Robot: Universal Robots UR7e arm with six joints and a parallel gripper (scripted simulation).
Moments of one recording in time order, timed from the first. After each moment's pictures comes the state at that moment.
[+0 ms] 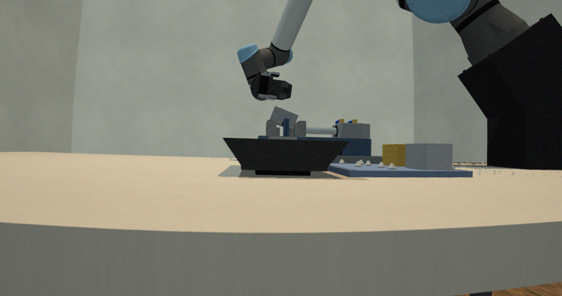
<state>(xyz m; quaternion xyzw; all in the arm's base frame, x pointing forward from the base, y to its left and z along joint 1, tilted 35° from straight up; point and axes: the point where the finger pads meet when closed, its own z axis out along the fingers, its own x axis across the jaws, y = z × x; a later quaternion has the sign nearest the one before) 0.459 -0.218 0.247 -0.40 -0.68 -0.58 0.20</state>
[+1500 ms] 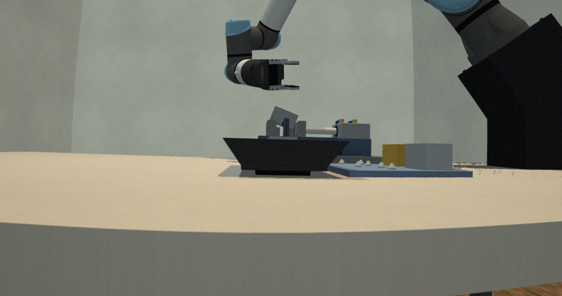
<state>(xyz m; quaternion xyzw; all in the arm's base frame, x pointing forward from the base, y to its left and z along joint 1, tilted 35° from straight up) 0.435 -0.125 0.220 -0.45 -0.75 -0.39 0.29</state>
